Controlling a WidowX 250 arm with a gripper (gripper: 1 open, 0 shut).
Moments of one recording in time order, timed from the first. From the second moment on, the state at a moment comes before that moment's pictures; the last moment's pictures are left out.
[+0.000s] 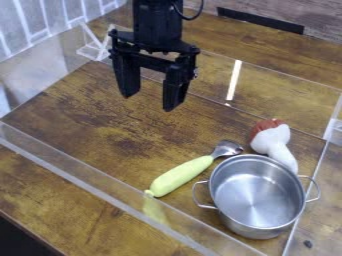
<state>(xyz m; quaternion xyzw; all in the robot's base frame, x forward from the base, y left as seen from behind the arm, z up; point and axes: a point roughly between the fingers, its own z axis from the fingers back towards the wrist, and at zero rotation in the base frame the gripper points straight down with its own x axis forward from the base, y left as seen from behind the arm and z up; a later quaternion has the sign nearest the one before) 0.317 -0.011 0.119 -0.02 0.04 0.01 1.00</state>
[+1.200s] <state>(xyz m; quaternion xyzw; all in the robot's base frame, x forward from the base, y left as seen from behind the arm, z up) 0.312 -0.006 0.059 -0.04 0.04 0.03 1.00</state>
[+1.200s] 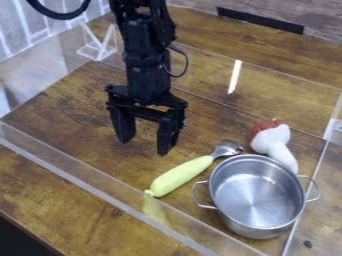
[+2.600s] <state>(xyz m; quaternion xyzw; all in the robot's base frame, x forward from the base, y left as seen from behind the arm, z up) 0.332 -0.071 0.026 -0.06 -0.04 -0.01 1.00</state>
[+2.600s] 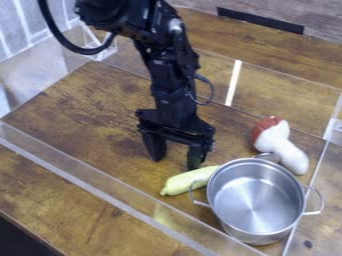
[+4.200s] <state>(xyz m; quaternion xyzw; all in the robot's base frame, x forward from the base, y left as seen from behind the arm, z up) 0.308 -0.039 0.026 -0.06 0.00 -0.09 0.99</state>
